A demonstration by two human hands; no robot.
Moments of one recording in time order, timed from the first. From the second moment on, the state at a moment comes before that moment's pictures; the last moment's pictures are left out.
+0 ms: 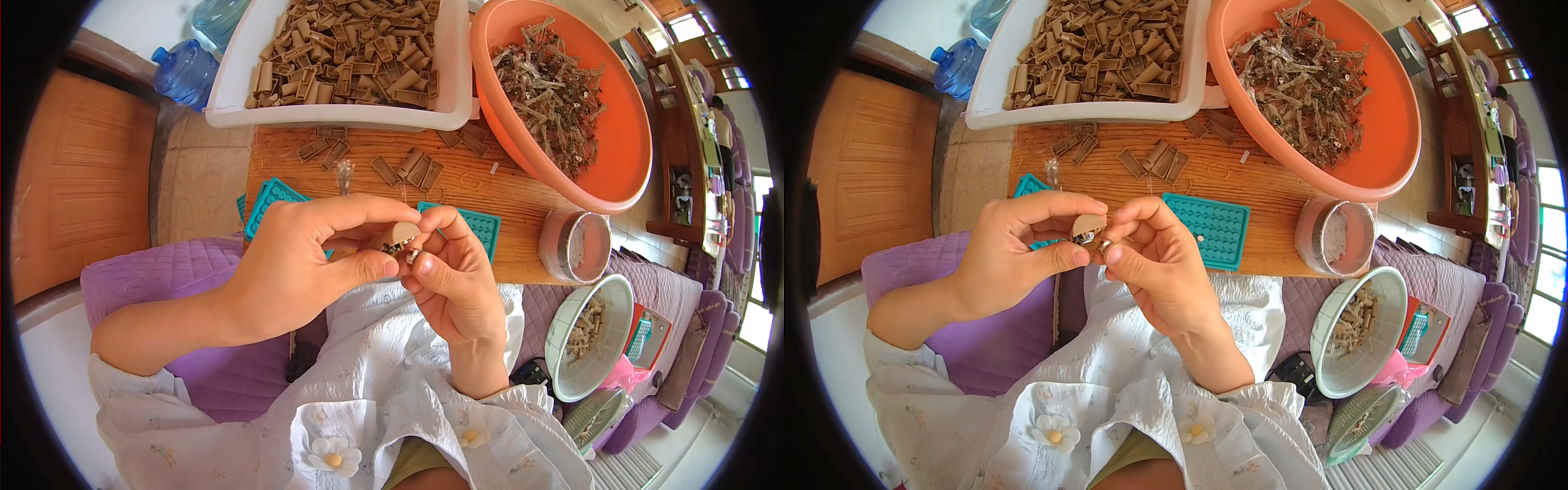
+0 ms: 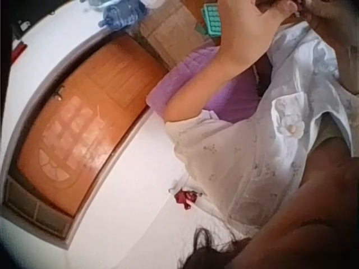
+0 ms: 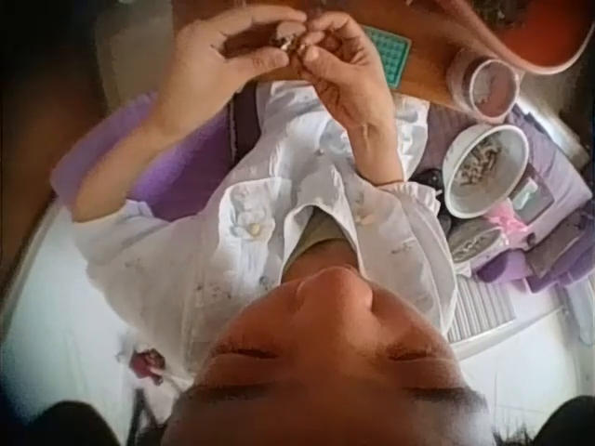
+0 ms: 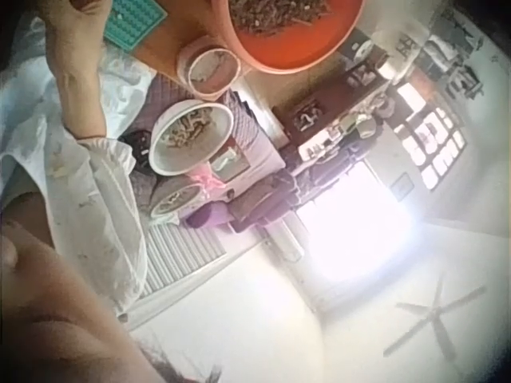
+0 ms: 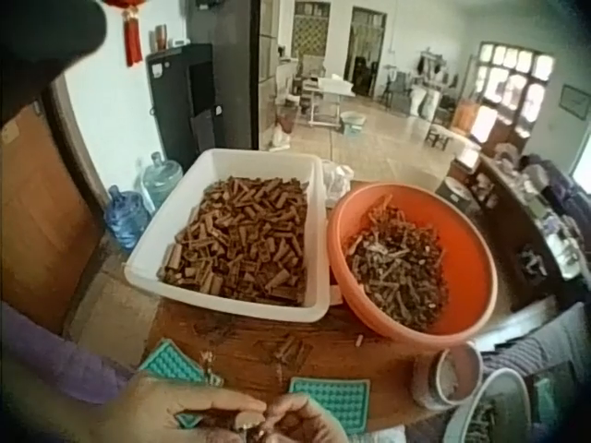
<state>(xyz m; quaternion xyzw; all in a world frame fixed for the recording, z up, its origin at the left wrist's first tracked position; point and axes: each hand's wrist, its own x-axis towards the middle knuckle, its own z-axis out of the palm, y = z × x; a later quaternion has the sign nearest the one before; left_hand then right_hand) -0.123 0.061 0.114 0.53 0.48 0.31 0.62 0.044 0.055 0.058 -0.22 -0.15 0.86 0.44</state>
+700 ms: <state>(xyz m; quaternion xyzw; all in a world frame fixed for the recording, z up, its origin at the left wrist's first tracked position) -0.125 0.062 0.112 0.47 0.49 0.27 0.68 0.039 0.068 0.058 -0.29 -0.36 0.76 0.45</state>
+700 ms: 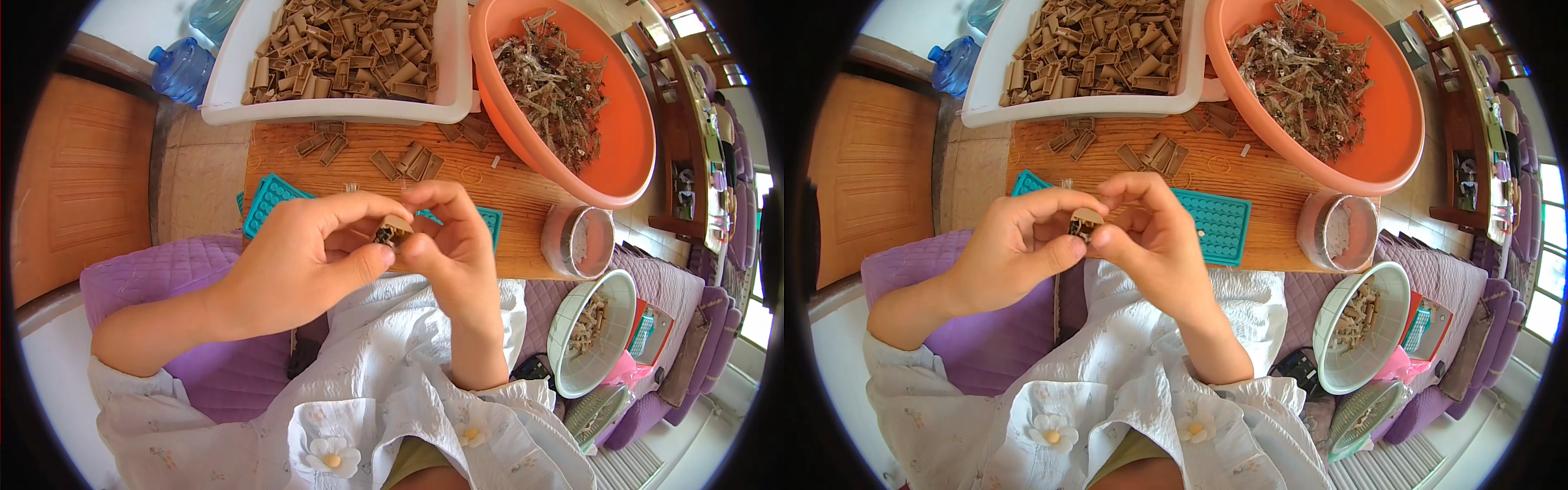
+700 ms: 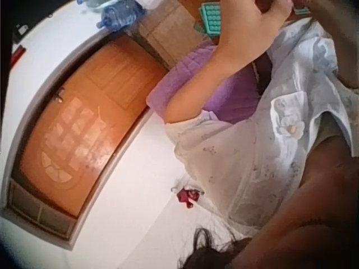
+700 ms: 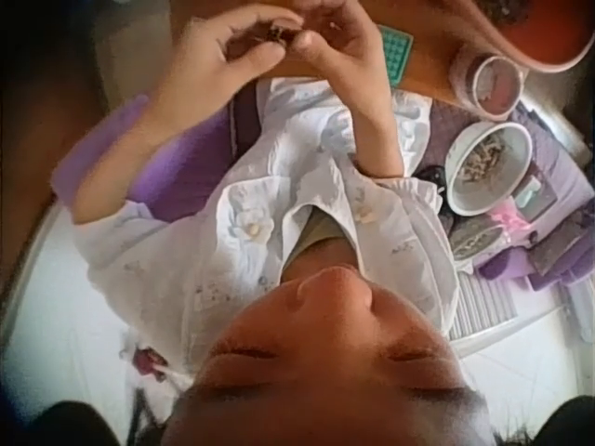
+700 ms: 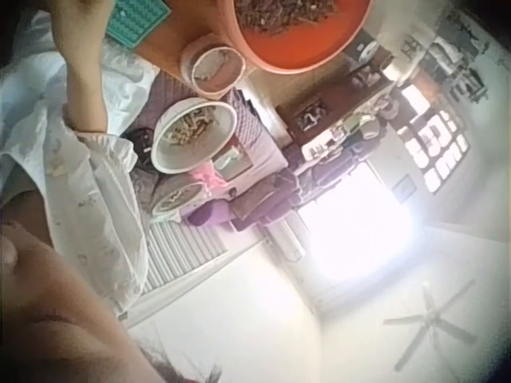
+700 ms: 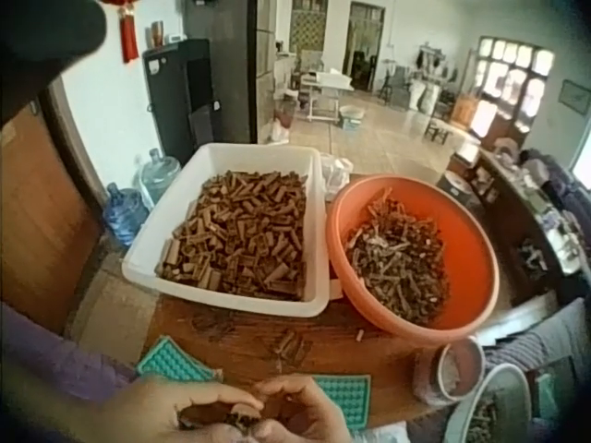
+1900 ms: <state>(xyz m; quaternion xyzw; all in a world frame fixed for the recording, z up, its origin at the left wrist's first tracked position) -0.119 0.054 0.107 0.43 0.48 0.17 0.74 0.050 0.040 0.043 -0.49 -0.53 0.42 0.55</state>
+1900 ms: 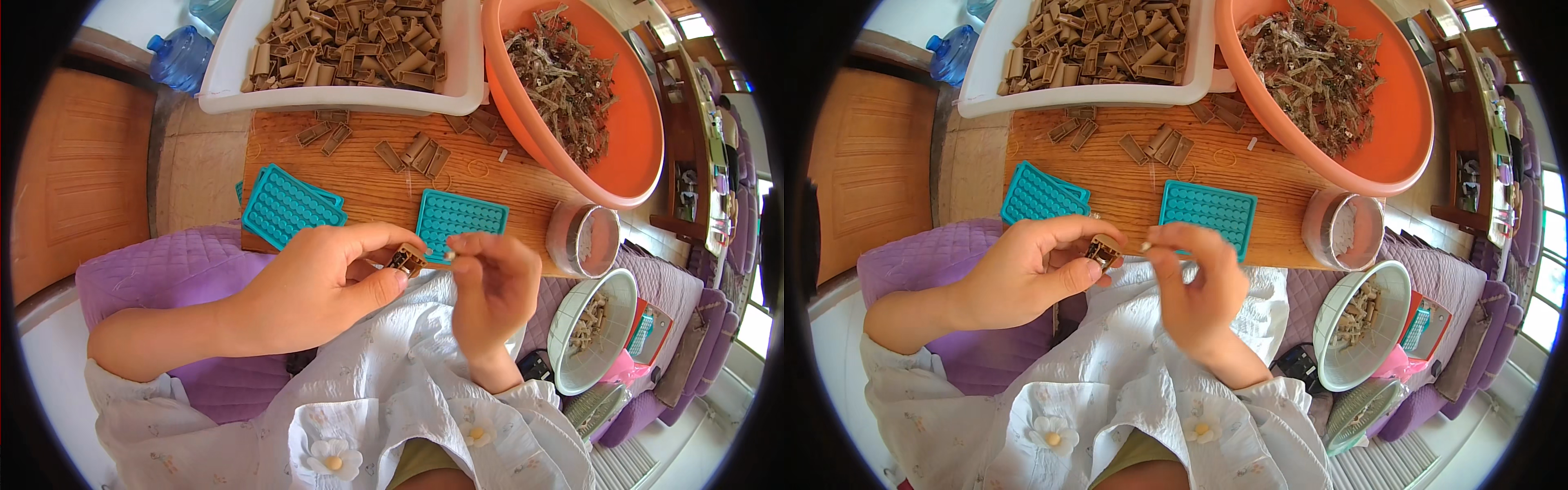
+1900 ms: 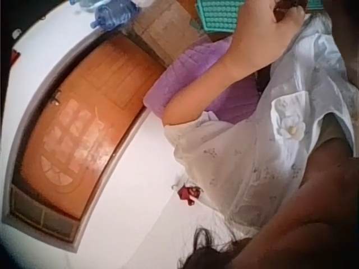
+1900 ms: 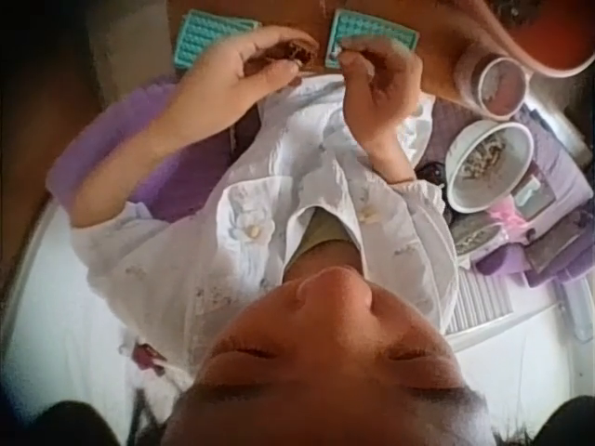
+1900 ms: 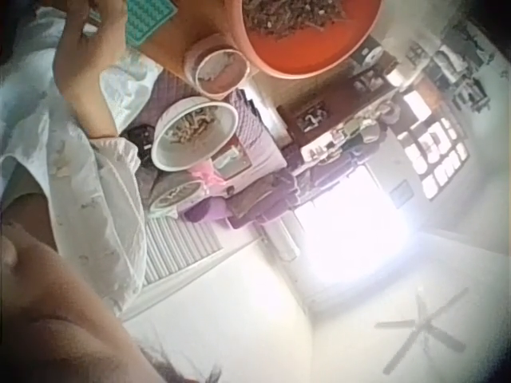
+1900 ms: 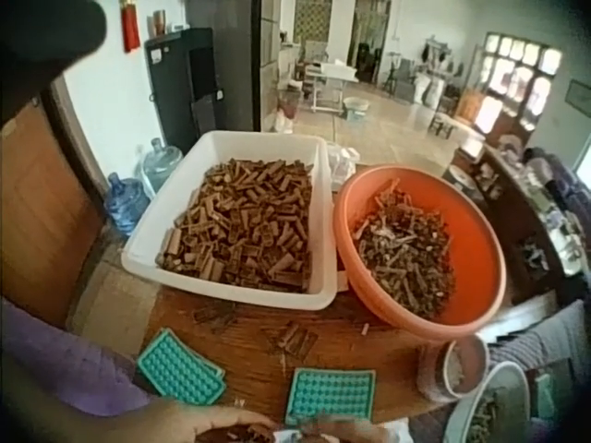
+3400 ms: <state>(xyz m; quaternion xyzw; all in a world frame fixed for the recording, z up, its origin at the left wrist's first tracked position) -0.117 0.046 0.097 0.44 0.48 0.18 0.74 0.040 0.025 0.033 -0.37 -0.61 0.35 0.61</state>
